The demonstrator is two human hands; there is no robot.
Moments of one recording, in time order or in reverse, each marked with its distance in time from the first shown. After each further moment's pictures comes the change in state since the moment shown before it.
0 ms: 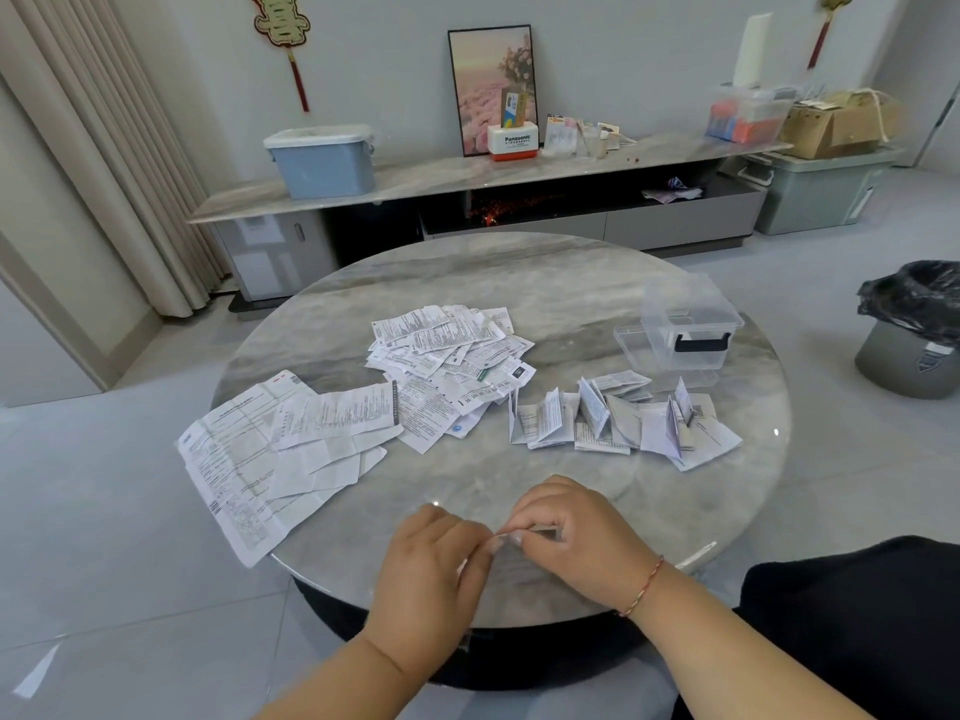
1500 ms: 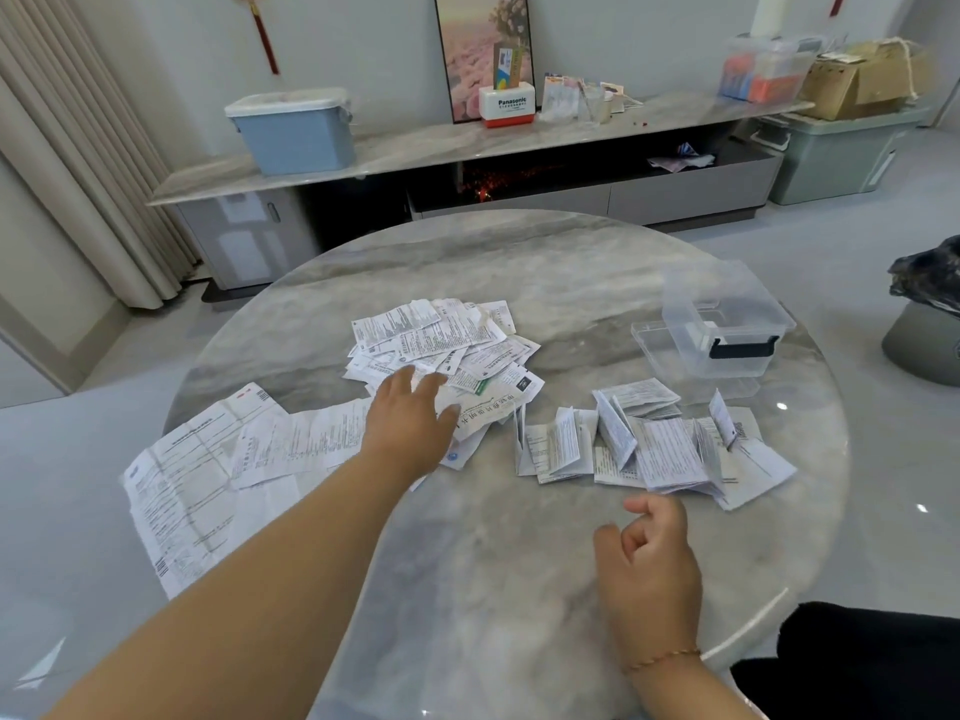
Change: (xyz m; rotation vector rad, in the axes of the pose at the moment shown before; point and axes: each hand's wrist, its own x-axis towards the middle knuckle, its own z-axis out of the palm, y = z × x) left_hand 0.161 -0.115 0.047 0.267 -0.374 -0.482; right_hand 0.016 0.029 0.013 0.123 0.739 0.706
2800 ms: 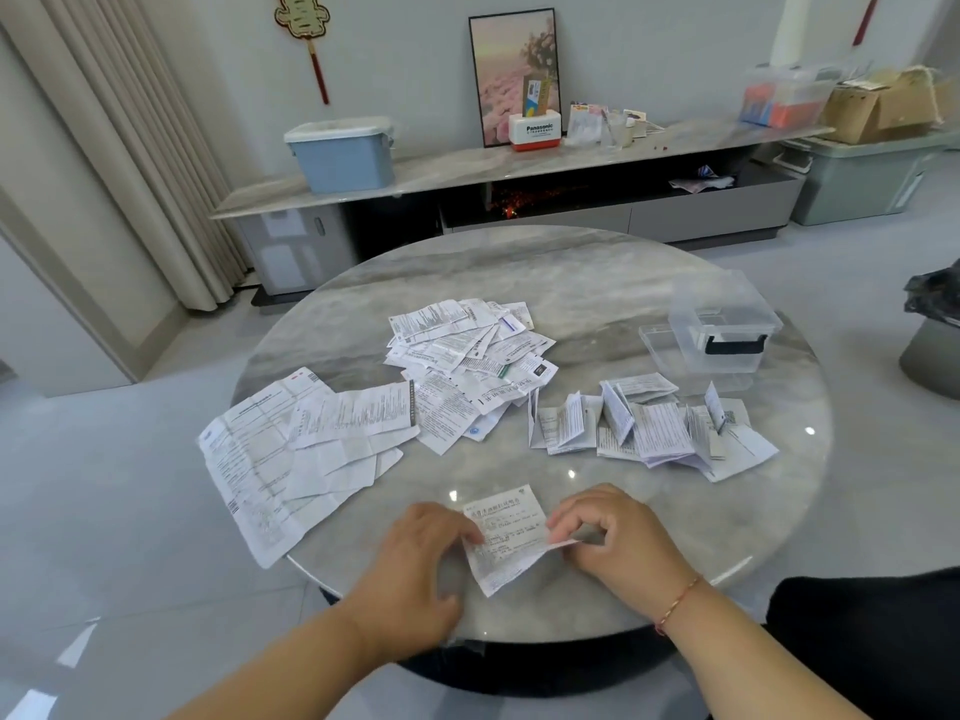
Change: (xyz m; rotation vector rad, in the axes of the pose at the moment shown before) left_hand -0.183 -0.025 -0.006 -0.318 -0.060 0.426; right_hand -0.001 0.006 -0.020 -0.051 -0.605 -0.535
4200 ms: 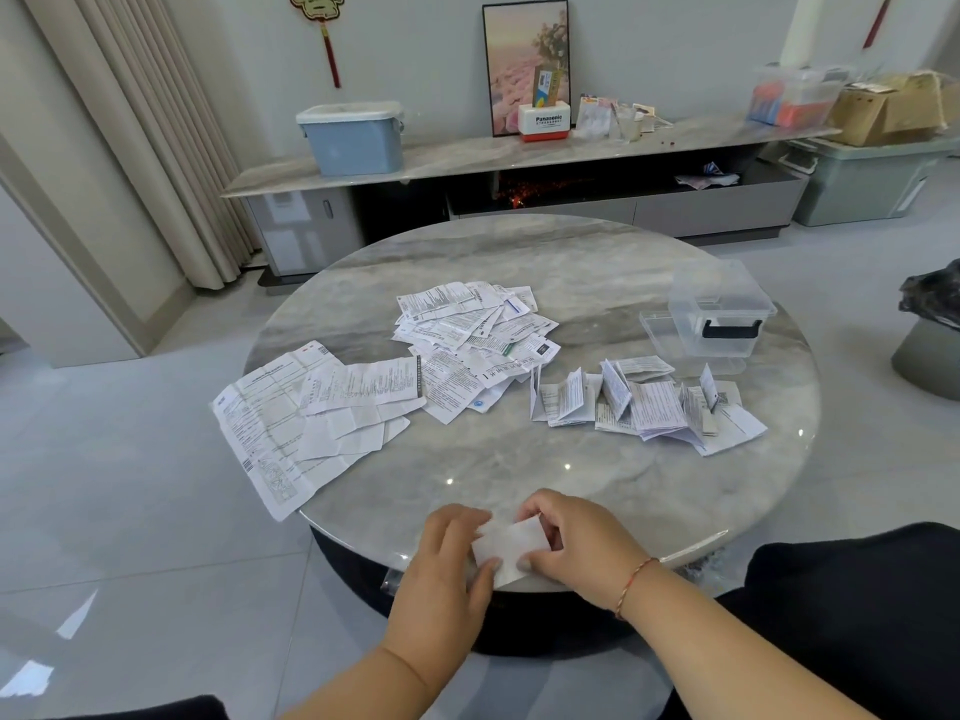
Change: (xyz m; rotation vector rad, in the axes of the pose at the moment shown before) left_hand -0.041 0.034 0.058 -0.112 0.318 -0.136; right_hand -0.019 -0.022 0.021 -0.263 -0.340 0.128
